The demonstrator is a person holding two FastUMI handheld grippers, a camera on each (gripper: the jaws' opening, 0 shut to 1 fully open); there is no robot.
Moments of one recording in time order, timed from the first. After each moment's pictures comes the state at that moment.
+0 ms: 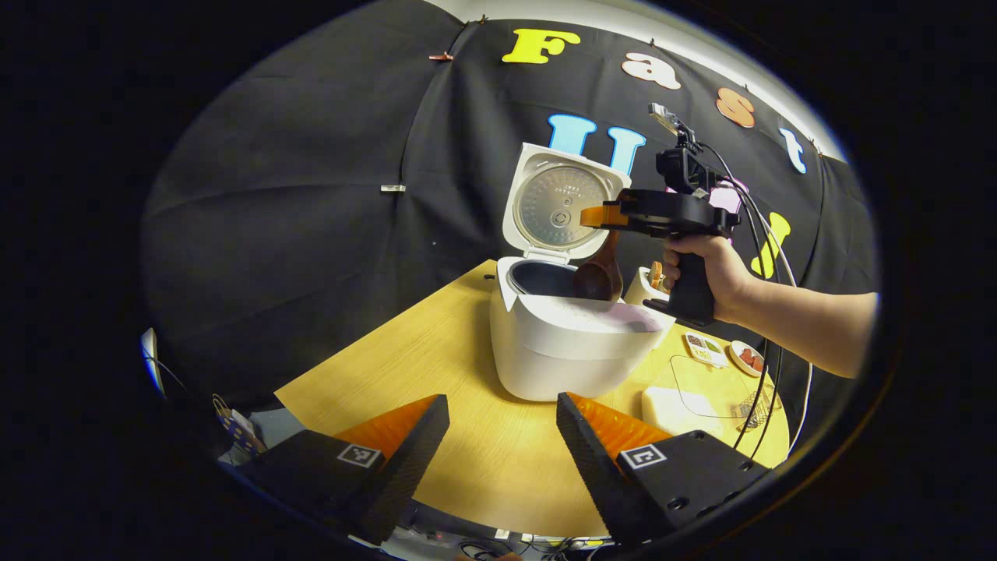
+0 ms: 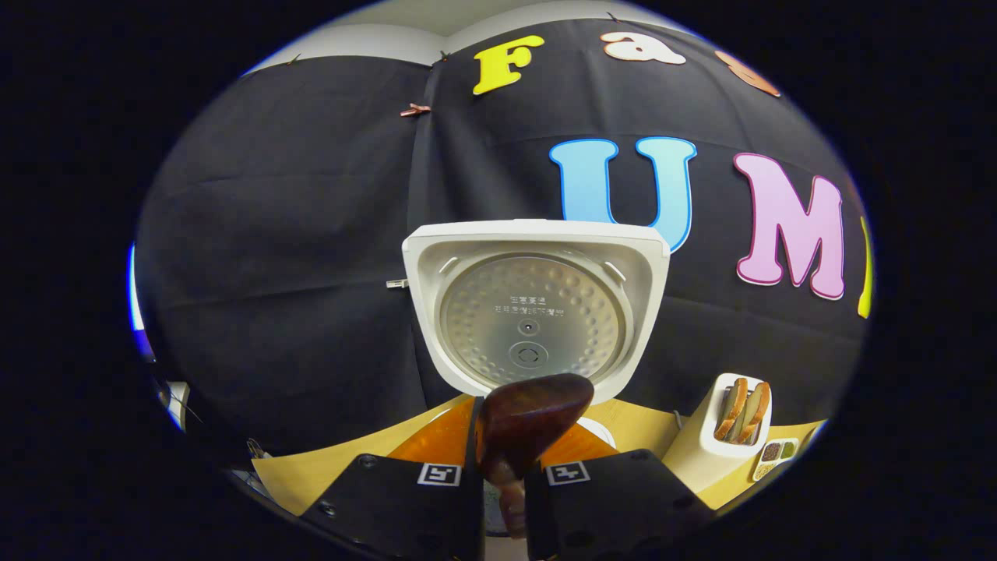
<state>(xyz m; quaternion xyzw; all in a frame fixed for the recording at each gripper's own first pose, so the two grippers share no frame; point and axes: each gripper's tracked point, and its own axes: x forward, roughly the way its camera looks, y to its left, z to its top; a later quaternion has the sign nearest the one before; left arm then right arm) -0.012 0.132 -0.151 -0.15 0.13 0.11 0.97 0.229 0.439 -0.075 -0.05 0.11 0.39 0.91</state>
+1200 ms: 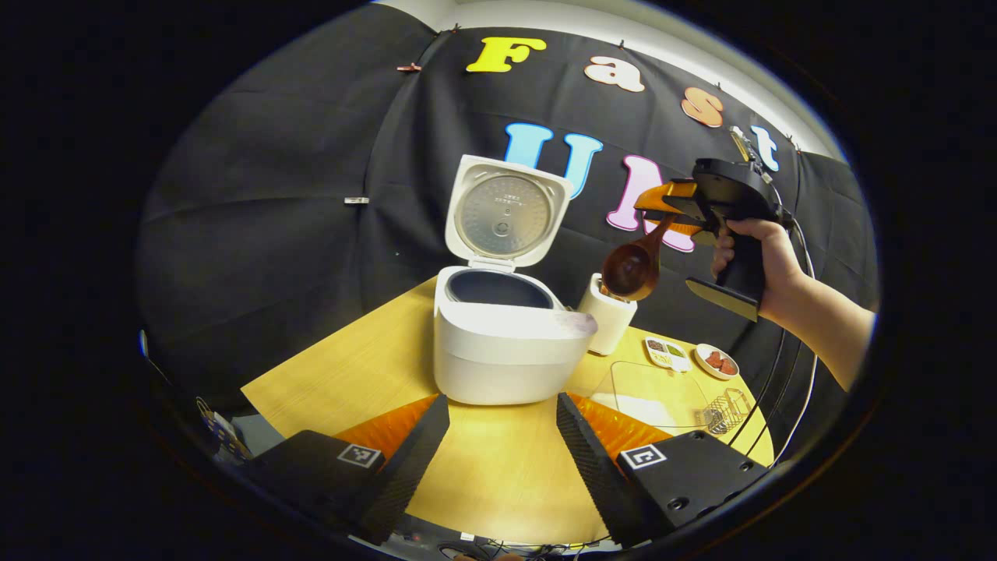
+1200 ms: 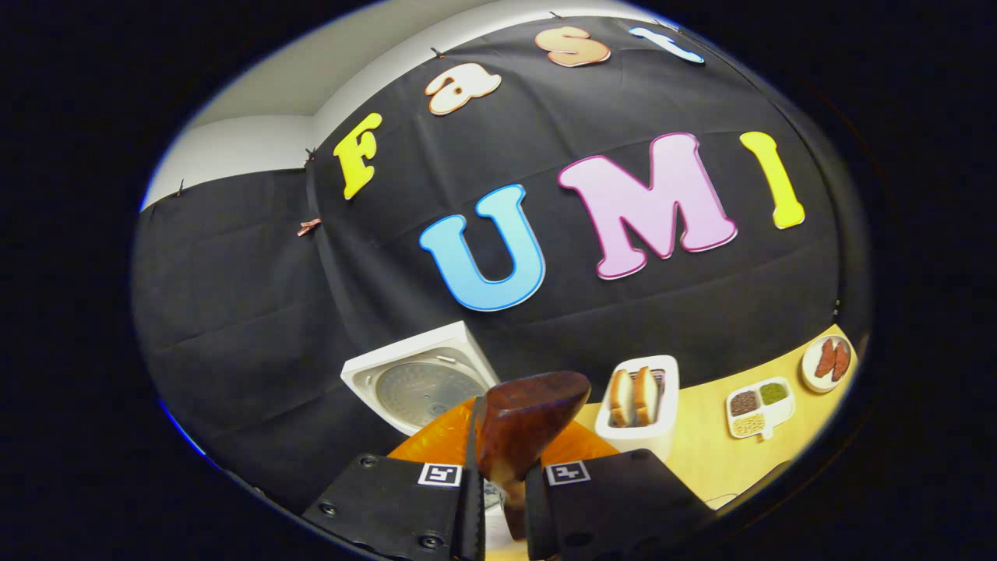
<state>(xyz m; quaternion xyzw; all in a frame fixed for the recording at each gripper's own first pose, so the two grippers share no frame) -0.003 0.037 -0.116 -0.14 0.10 0.06 0.98 0.250 0.222 0.021 0.18 0.12 0.25 0.94</state>
